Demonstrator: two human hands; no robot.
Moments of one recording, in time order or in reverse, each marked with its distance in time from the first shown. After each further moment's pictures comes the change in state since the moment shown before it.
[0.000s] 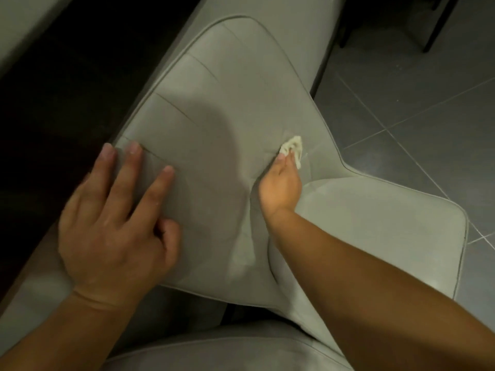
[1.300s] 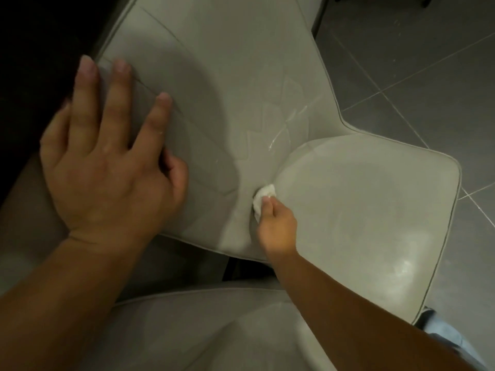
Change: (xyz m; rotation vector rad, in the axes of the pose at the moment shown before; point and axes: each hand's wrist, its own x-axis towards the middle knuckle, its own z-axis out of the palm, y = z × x) left_hand -0.005 0.000 0.012 -0.041 -0.088 -0.048; right_hand -0.119 0.102 -0.018 -0.160 -0.178 0.180
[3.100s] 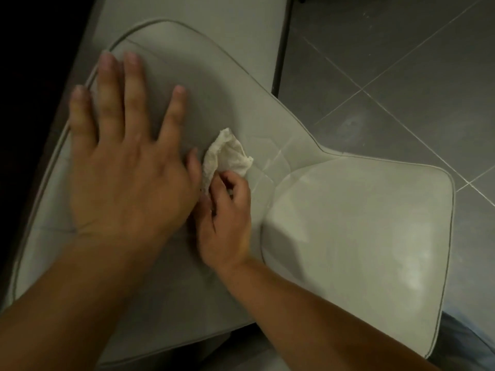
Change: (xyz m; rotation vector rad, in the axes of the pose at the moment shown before) left_hand 0.147 0.028 0.062 0.001 -0.216 0.146; right_hand 0.052 -0.130 0.008 0.248 0.220 -0.533
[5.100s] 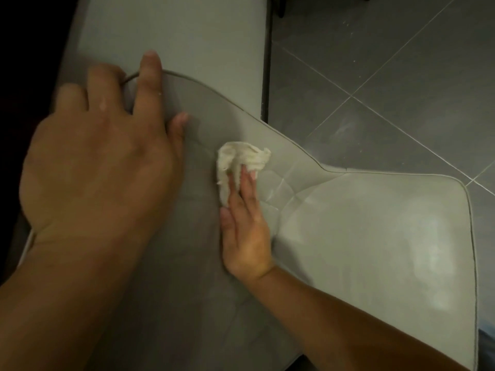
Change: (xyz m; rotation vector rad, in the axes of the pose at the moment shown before) left_hand 0.082 -0.023 0.024 -0.001 0.078 -0.015; right_hand 0.057 0.056 0.013 -0.031 0.042 -0.204
